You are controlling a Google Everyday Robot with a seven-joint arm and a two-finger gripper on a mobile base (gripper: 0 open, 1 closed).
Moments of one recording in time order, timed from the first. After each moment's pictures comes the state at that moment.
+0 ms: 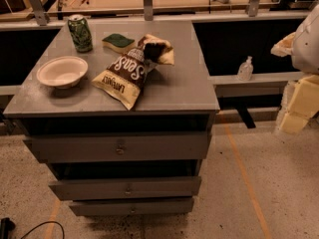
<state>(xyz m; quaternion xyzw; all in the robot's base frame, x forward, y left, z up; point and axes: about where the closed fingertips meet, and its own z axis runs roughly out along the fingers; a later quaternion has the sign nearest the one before) 0.438 -0.217 0.976 -0.60 0.78 -0.03 0.16</state>
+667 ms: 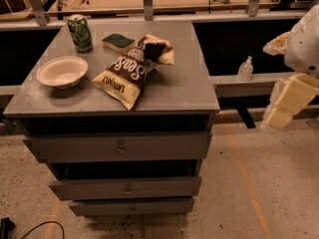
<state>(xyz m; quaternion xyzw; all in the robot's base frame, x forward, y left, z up) 0.454 -0.203 0.971 -0.60 0.78 0.00 0.21</state>
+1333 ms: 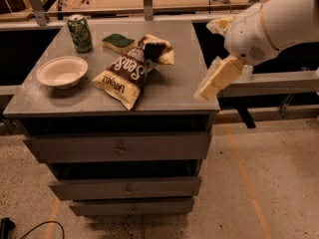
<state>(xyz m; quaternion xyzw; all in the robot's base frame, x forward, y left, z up) 0.539 -0.097 0.979 -0.61 0.68 0.09 0.40</state>
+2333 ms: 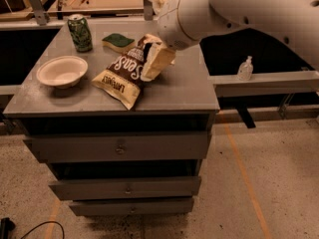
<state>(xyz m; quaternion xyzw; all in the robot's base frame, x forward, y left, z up) 0.618 0.028 0.993 -0.67 0.57 -0.02 0.48</state>
